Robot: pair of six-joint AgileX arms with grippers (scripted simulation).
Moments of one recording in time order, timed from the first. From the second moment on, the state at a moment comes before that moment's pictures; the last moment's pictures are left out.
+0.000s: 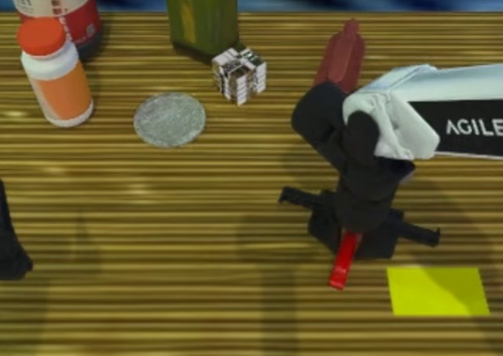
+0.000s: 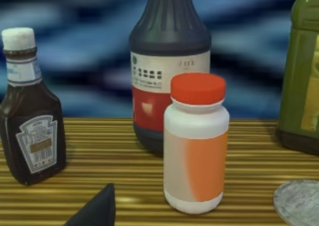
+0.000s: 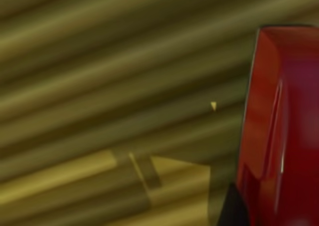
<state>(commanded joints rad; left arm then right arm) 0.00 0.00 0.00 0.00 0.00 0.00 0.64 2.02 1.31 -0.84 0.00 1.01</state>
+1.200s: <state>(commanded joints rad) 0.00 0.00 0.00 0.00 0.00 0.00 0.62 1.86 1.47 -1.23 -0.05 0.71</state>
